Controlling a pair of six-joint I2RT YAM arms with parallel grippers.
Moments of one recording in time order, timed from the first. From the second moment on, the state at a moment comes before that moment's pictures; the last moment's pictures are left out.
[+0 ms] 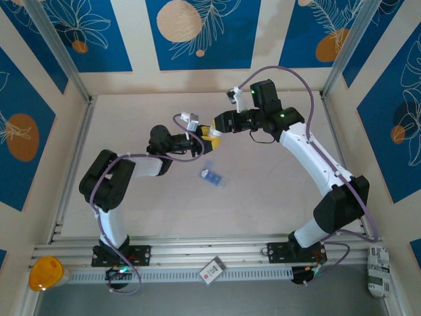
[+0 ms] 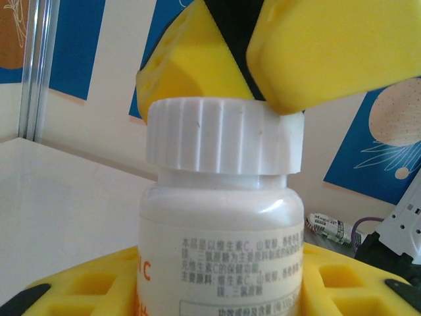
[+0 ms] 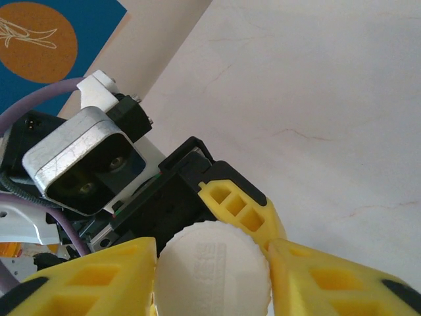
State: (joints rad) left arm -0.48 1.86 0.93 1.22 1.00 -0.55; right arm 0.43 1.54 1.53 -0.66 -0.60 0.25
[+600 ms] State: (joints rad) left arm -0.48 1.87 0.94 1.24 1.00 -0.57; right arm 0.43 1.54 1.52 -0.65 -0.59 0.25
